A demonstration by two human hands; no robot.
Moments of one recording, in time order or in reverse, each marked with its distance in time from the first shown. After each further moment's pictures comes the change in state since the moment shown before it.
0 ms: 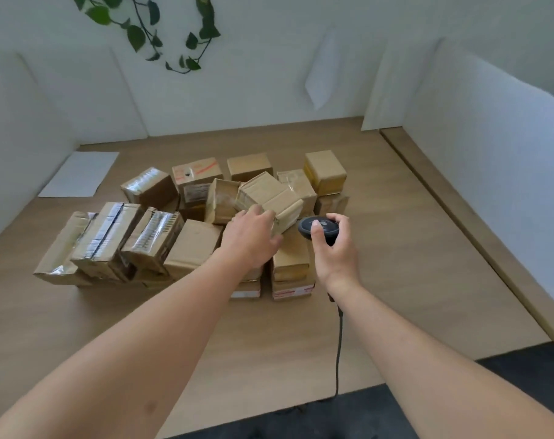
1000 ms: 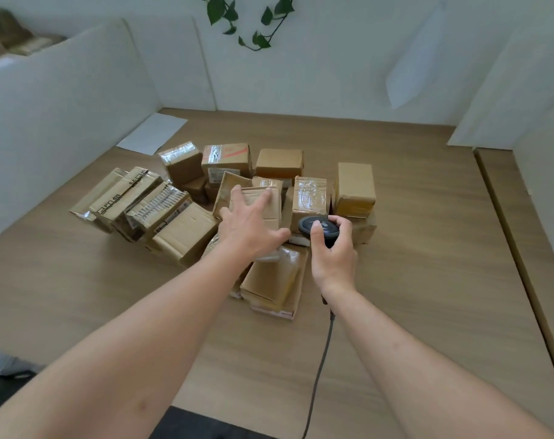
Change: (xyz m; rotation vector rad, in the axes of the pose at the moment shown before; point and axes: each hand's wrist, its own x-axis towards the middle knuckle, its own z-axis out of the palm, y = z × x) left_hand 0.074 0.073 0.024 -0.125 0.104 -0.605; right_hand 0.140 0.042 -0.016 0.112 -0.337 -0.021
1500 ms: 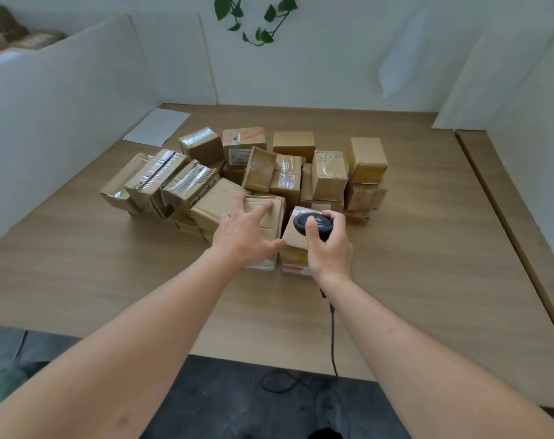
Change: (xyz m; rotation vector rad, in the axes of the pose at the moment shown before) left_hand -0.103 -0.124 -0.017 -0.013 -0.058 0.168; right_hand -0.144 -0.013 0.052 -0.042 0.032 0.006
